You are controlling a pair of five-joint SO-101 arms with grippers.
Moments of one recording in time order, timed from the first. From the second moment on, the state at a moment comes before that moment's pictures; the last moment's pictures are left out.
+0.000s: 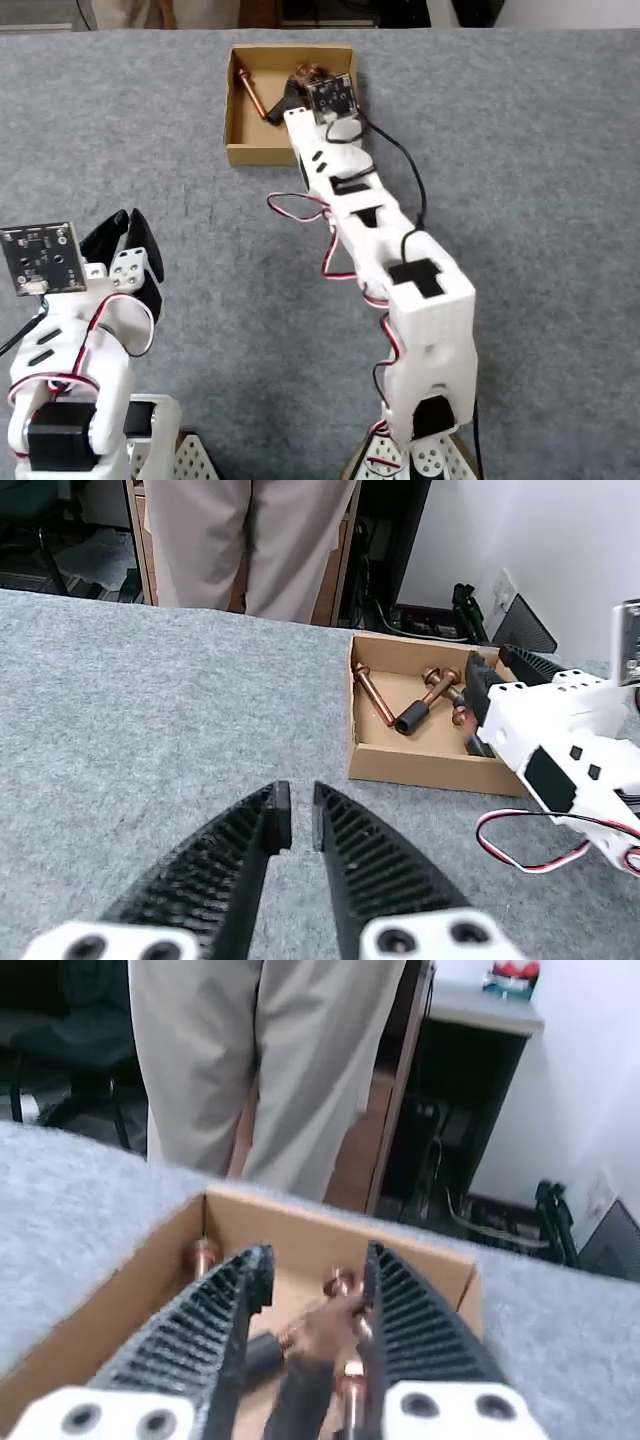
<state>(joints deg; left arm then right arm) -4.1 -86.6 51.6 62.0 -3.3 -19.2 34.9 12.7 -31.7 -2.3</state>
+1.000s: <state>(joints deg) -4.1 -86.5 54.0 62.0 -3.3 -19.0 24.3 33.6 -31.0 -1.8</state>
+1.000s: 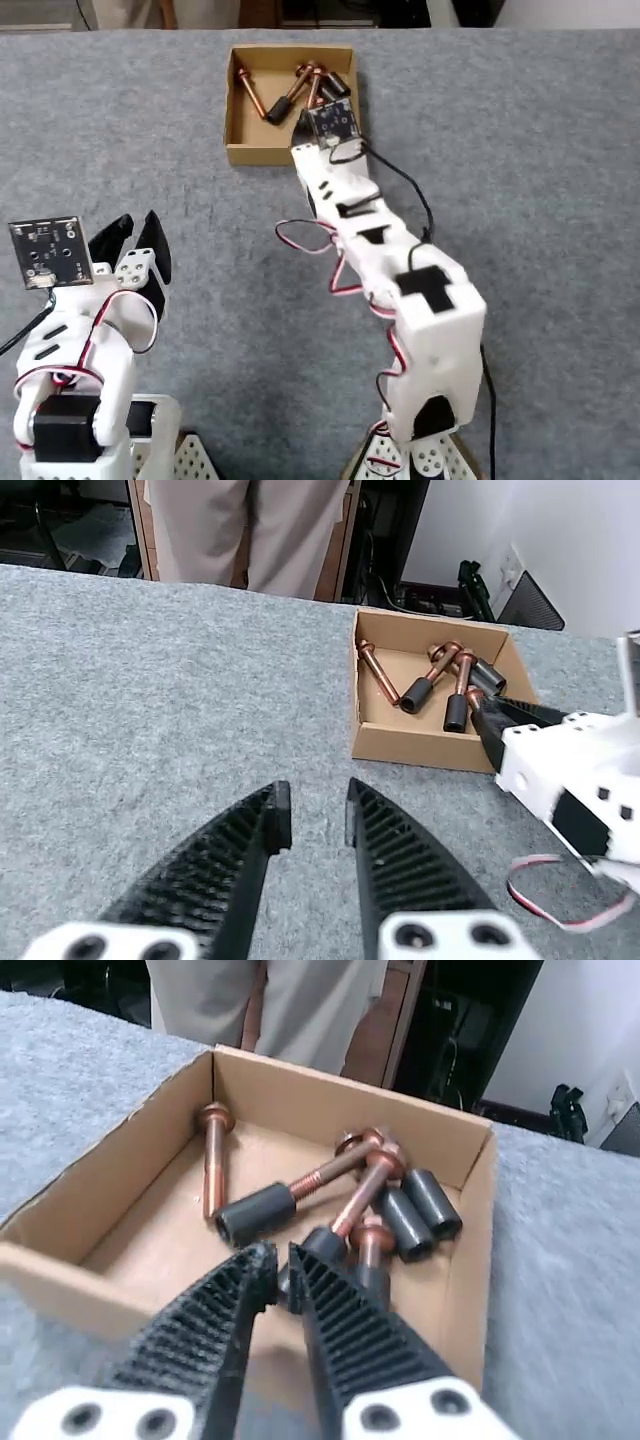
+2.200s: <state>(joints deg) -4.1 -86.3 71.2 53.9 -3.3 -16.4 -52.5 96.0 -21.7 -4.2</state>
